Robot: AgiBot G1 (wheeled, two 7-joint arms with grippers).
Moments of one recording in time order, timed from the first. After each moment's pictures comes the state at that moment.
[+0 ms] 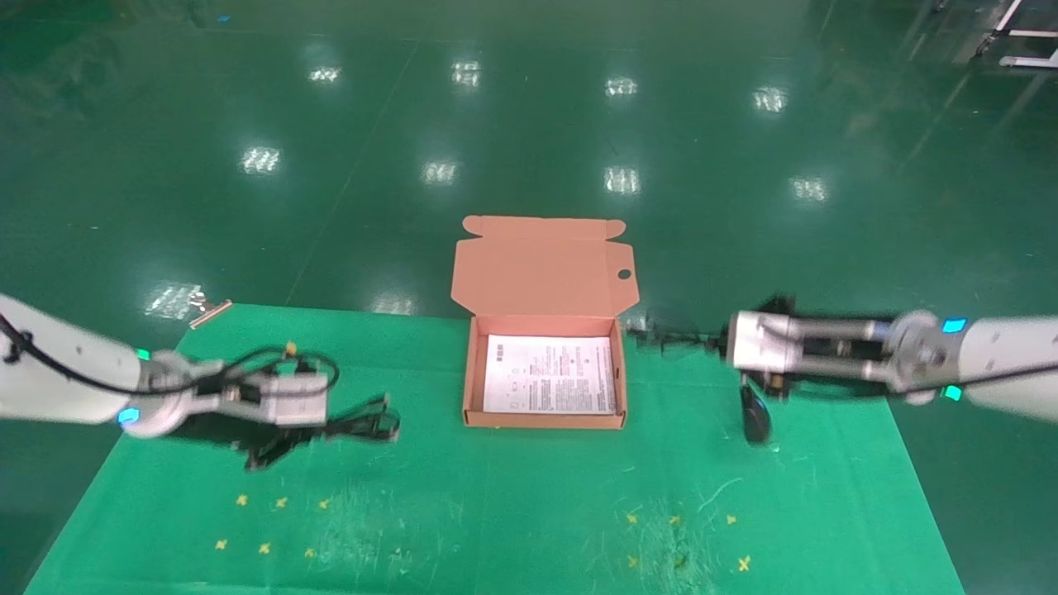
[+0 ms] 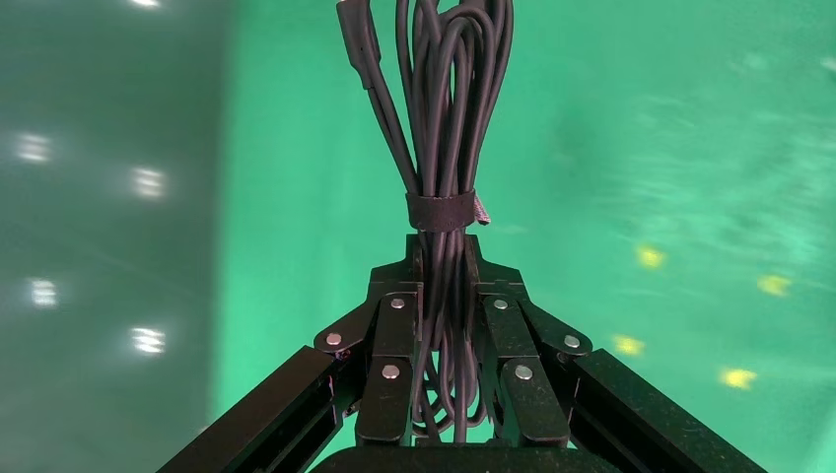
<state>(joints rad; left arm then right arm) -1.58 0.98 0.90 -0.86 1.94 1.11 -0.13 1.48 -0.95 -0.52 0.88 -1.82 -1.01 -0.23</state>
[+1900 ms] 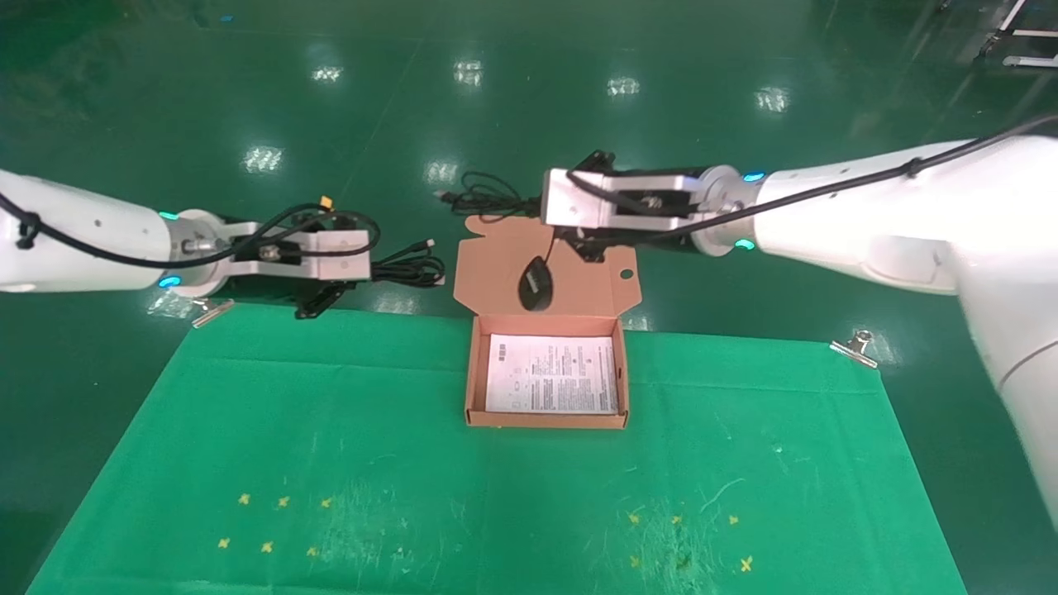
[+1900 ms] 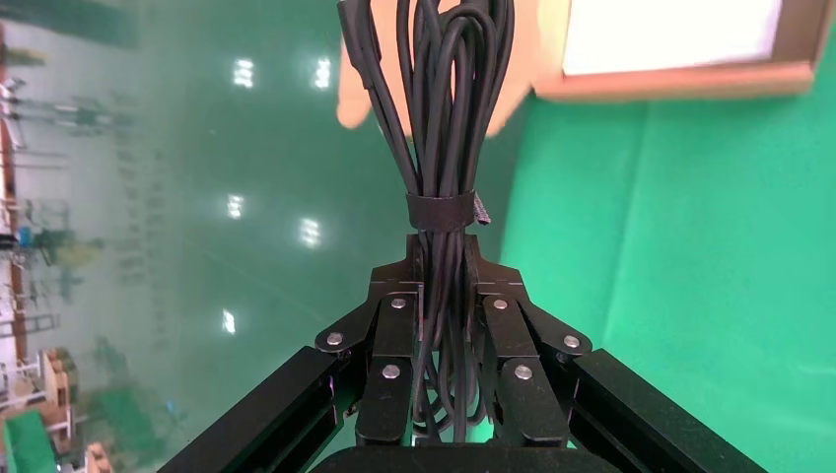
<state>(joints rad) -1.71 1.05 0.87 -0.86 2.00 0.98 -0.12 1.74 -1.33 -0.50 0.44 -1.69 -0.91 -0.55</state>
